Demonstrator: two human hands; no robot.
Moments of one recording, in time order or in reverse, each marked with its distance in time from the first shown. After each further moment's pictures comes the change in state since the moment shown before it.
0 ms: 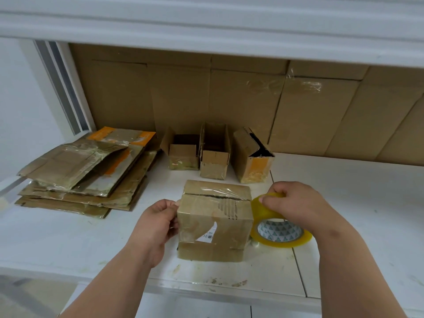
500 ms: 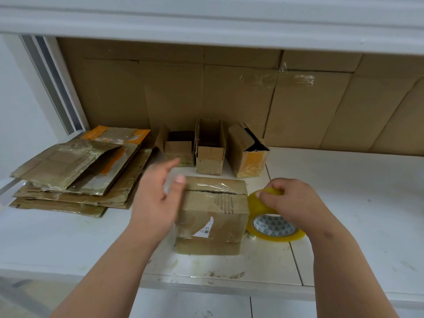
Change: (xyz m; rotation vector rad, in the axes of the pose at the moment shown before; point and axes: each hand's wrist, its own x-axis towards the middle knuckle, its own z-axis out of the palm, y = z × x) left_hand -0.021 0.029 0.008 0.624 0.127 0.815; right_hand -0.015 0.001 0.006 0.113 0.057 0.020
